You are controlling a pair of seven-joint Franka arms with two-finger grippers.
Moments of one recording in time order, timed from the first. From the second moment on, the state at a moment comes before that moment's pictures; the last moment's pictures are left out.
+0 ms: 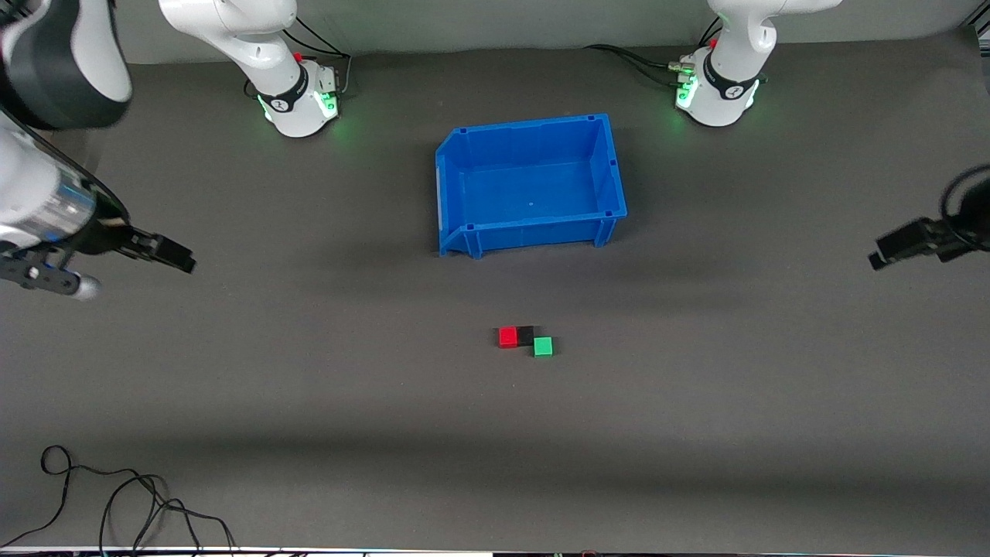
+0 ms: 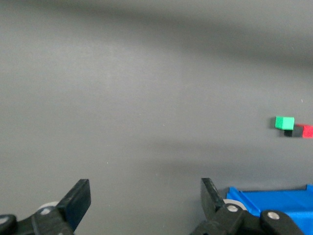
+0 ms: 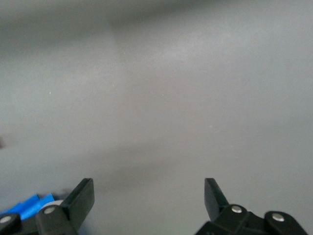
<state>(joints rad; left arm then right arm) -0.02 0.08 0.02 -1.50 -0.05 1.62 -0.09 -0.02 0.01 0.05 -1.71 -0.01 1.70 0.26</state>
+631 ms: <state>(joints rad) -0.05 0.02 0.02 -1.56 0.00 1.60 0.02 -0.05 0.00 0.05 -1.61 -0.02 1.59 0.06</state>
